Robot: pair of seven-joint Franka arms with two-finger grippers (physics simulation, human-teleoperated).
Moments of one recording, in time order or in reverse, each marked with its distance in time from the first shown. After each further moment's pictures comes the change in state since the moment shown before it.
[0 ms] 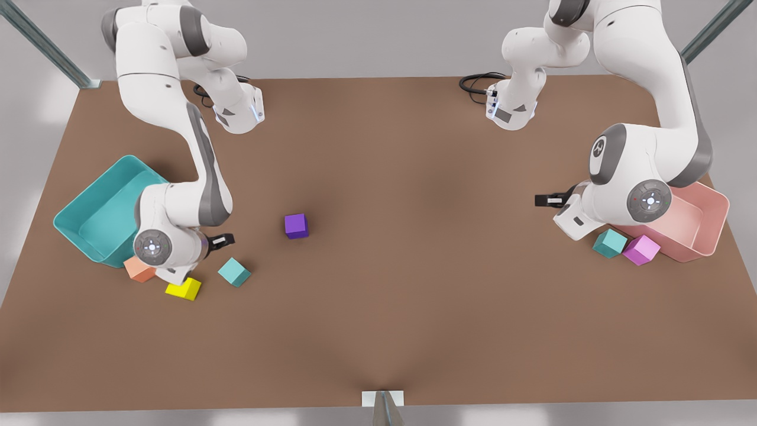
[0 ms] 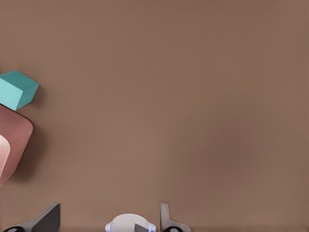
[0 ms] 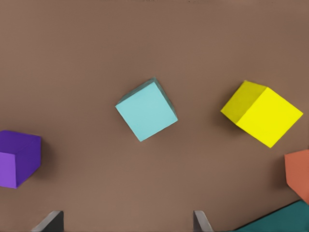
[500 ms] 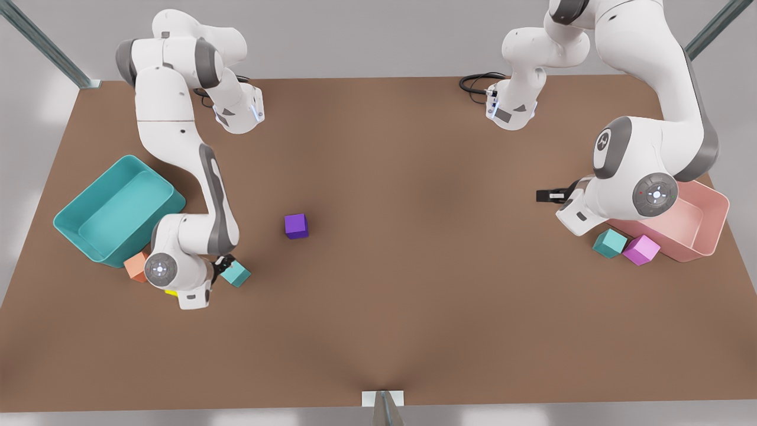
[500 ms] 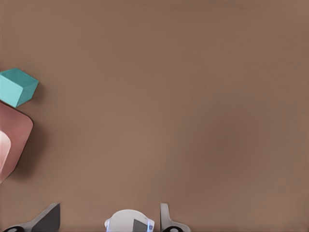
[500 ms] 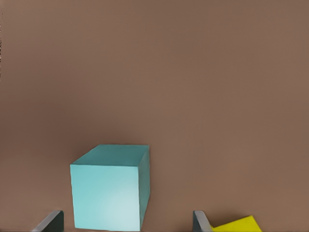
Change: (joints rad) left arm 0.000 -0.013 0.000 0.017 -0.010 -0.030 0.002; right arm 0.022 0.201 -0.095 0.033 0.173 0.261 -0.643
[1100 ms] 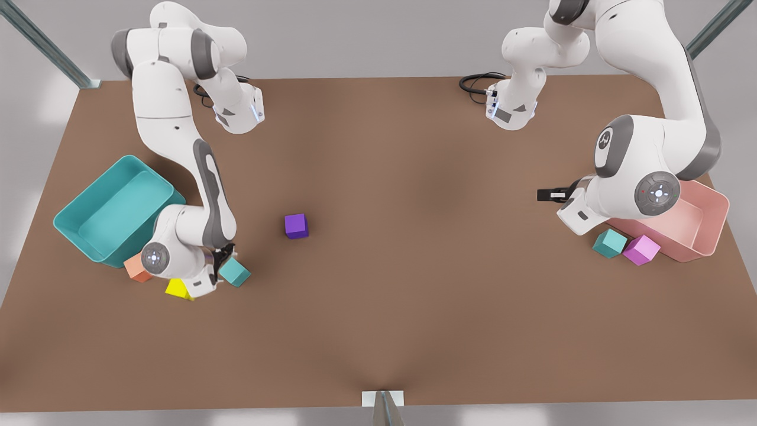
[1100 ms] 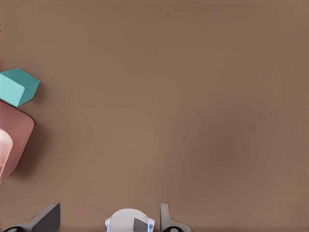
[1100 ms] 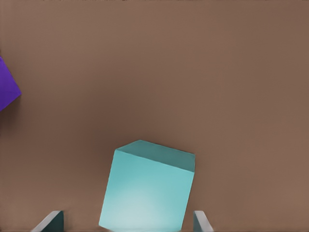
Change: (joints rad) left arm 0.000 0.002 0.000 0.014 0.001 -0.011 0.000; right arm 0.007 -0.070 -0.007 -0.167 0.132 0.071 -0.320
